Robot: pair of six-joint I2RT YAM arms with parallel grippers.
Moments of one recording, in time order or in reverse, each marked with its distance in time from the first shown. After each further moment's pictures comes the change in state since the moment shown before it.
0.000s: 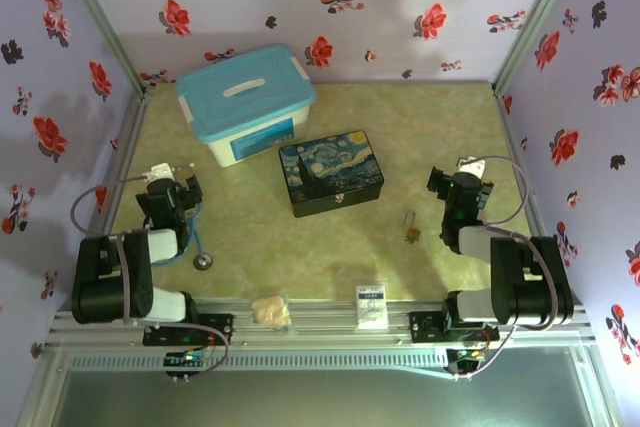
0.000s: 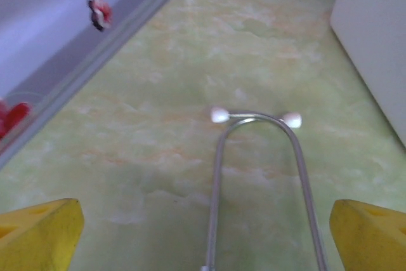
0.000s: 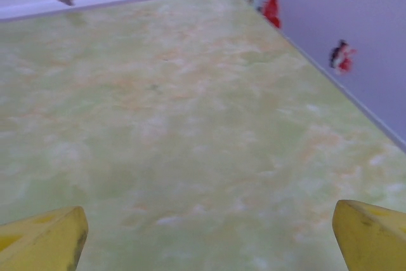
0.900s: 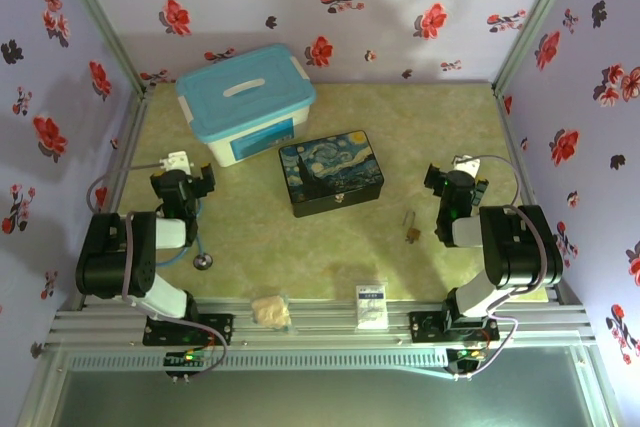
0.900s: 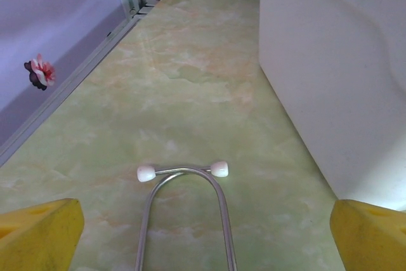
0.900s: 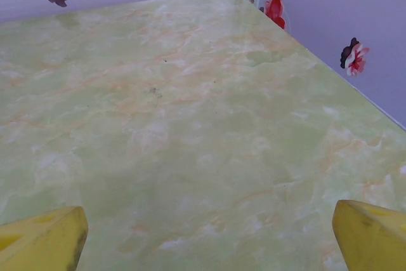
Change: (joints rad) left arm -0.092 0.124 0.058 0.173 -0.017 0.069; right arm 0.011 0.212 0.024 0.198 0.054 0.005
